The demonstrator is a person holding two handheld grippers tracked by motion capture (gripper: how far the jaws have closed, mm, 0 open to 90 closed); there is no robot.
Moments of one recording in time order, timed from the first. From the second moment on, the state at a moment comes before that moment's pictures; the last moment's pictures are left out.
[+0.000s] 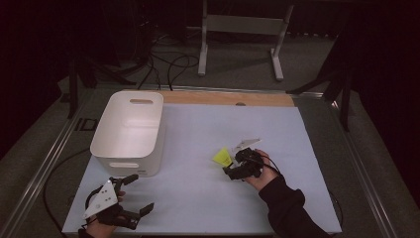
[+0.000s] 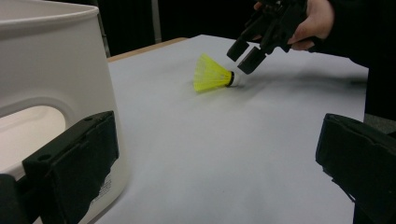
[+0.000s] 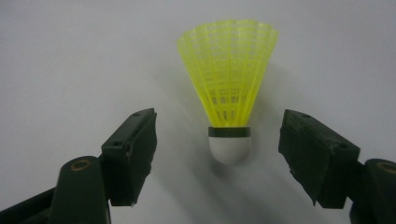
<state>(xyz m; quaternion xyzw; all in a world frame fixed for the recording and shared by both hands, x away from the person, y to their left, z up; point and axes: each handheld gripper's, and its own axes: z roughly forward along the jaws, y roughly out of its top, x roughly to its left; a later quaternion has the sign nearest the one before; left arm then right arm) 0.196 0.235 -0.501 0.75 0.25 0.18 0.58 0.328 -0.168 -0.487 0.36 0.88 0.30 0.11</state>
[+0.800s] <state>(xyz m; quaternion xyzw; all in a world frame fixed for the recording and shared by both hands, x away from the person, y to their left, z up) 0.196 0.235 -0.500 0.75 0.25 0.18 0.58 0.343 -0.165 -0.509 0.38 0.89 0.24 0.09</state>
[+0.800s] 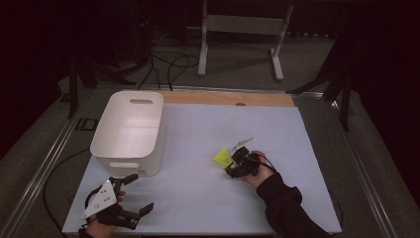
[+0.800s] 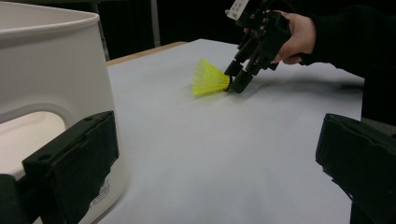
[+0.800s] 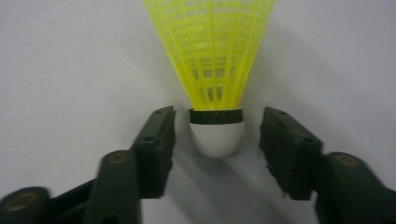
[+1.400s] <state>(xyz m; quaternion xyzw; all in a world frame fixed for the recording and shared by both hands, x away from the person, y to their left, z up) 0.196 0.235 -0.500 0.75 0.25 0.18 0.58 0.354 -0.157 -0.507 0.38 0.90 0.20 0.08</state>
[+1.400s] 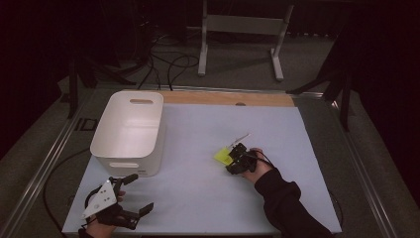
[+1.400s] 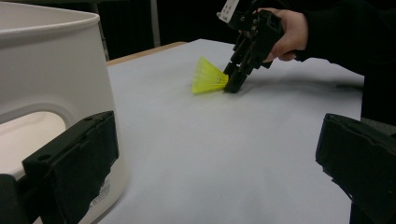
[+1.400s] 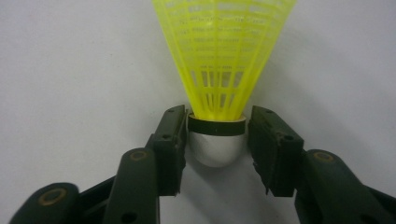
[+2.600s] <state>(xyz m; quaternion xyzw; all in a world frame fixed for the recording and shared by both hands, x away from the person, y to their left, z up) 0.197 0.233 -0.501 0.76 0.25 0.18 0.57 0.350 -0.159 -0.478 0.33 0.92 0.22 0.06</state>
